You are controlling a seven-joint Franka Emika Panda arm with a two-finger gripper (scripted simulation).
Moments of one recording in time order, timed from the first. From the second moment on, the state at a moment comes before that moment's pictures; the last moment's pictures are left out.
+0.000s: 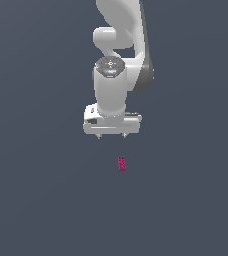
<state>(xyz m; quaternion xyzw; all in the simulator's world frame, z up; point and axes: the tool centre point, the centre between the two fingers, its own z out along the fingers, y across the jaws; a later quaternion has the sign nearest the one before) 0.003 -0.009 0.177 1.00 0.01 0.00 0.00</state>
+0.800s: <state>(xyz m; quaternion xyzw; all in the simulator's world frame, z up) 0.034 0.019 0.109 1.00 0.03 0.00 0.00</state>
